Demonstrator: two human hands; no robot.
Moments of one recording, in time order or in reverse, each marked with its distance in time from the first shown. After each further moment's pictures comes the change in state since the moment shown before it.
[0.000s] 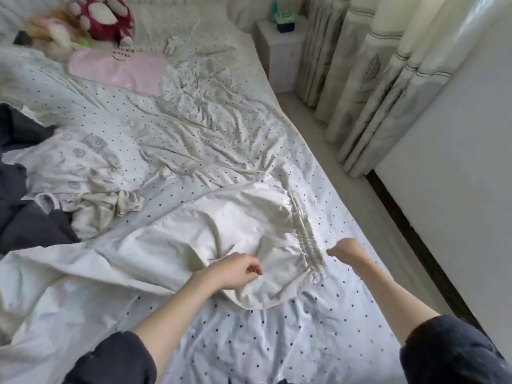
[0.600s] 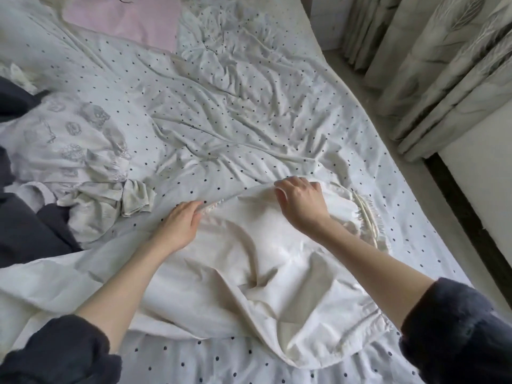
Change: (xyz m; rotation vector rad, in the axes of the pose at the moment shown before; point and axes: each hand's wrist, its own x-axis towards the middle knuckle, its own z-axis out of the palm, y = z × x) left_hand 0.064 -0.225 -0.084 0.074 0.519 -0.306; right_hand 0.063 -0.214 0.108 -0.344 0.321 -0.891
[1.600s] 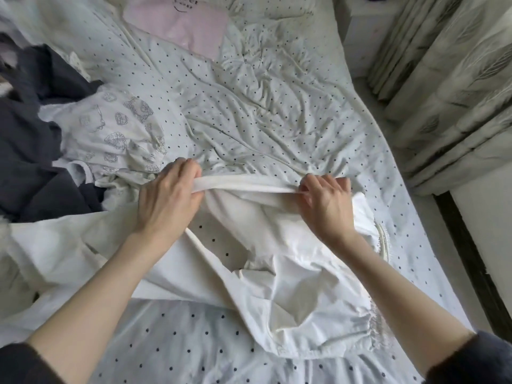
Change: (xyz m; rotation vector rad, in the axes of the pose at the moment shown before) left_hand -0.066 0.041 -0.099 0.197 0.762 0.152; right_hand -0.006 -0.031 -0.043 -0.052 0.473 -0.257
